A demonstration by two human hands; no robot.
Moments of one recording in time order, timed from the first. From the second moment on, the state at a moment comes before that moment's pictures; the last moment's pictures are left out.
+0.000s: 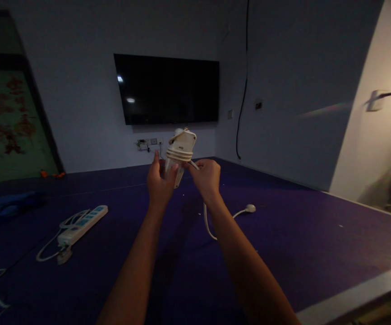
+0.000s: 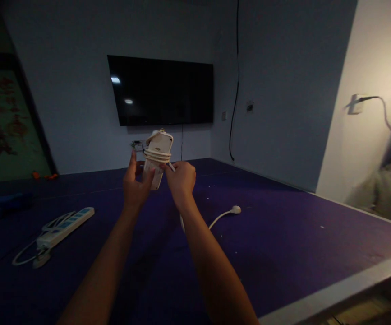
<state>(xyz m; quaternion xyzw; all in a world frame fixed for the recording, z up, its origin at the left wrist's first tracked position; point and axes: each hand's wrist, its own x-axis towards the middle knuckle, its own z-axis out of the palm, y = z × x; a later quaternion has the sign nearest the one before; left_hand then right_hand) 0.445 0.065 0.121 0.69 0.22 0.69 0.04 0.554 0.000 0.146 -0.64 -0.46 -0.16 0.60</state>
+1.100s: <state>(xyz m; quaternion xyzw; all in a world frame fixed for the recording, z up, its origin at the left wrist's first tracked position) 0.436 0.063 0.123 0.63 0.30 0.71 0.05 0.531 -0.003 0.148 -0.67 -0.51 -0.17 0.51</state>
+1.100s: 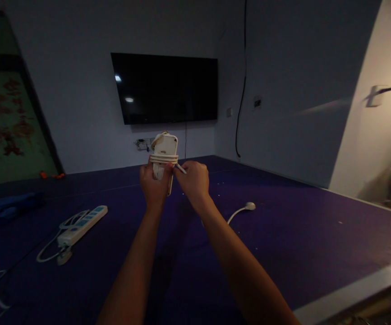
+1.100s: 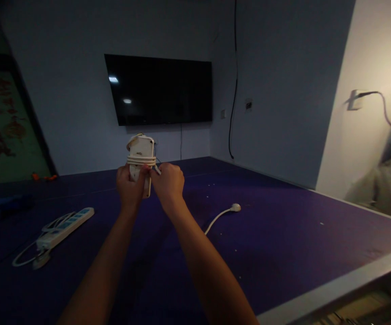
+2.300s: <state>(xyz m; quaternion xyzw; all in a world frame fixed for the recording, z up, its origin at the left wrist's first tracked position) 0.442 0.061 0.136 0.50 0.27 0.74 0.36 0.514 -0.010 0.149 -0.70 -0.54 -0.18 0.44</state>
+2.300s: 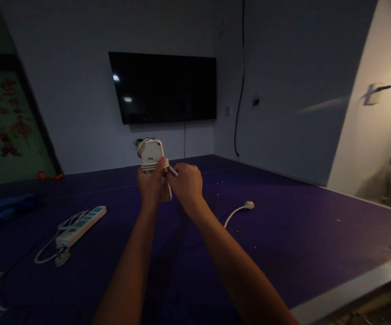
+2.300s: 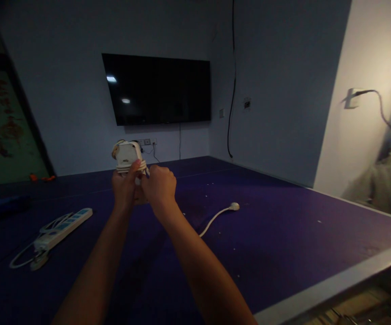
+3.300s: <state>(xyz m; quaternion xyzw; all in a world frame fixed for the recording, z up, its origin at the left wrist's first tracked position) 0.427 0.077 0.134 0.70 0.15 0.61 0.33 0.545 -0.002 0.151 -0.69 -0.50 -0.15 0.51</state>
